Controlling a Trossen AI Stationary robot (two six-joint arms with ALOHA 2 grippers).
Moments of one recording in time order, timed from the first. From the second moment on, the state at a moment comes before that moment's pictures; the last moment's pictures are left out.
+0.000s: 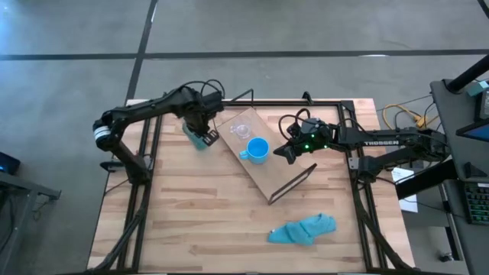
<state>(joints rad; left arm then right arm) 0.44 1.58 1.49 -1.36 -0.05 -0.36 -0.22 1.20 0.70 -0.06 -0.21 0.70</state>
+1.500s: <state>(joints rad) -0.08 1.69 1.76 -0.92 0.05 -0.45 -0.22 1.10 0.70 -0.05 -0.21 0.71</state>
